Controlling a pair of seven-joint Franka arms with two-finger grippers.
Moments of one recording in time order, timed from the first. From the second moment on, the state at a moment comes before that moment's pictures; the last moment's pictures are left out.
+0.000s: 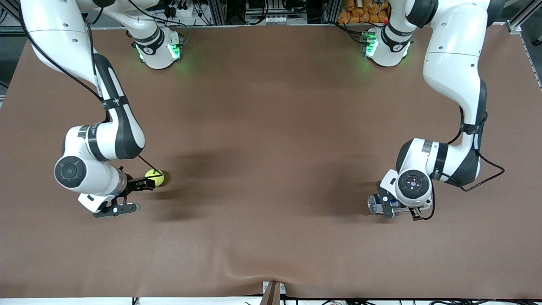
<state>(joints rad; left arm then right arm) -0.25 0.76 0.07 -1.46 0.40 2.07 1.02 0.12 0.57 -0.03 -1.63 -0.04 2.10 -0.03</state>
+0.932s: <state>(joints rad) -0.25 0.84 0.07 -1.46 0.40 2.09 1.02 0.10 0.60 -0.03 -1.72 0.09 2.11 -0.12</state>
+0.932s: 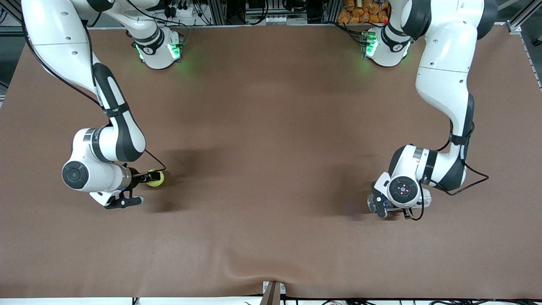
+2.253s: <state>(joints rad) -0.26 0.72 -0.11 -1.40 -0.04 2.10 1.02 0.10 0.63 -0.03 -1.75 0.13 2.16 -0.12</state>
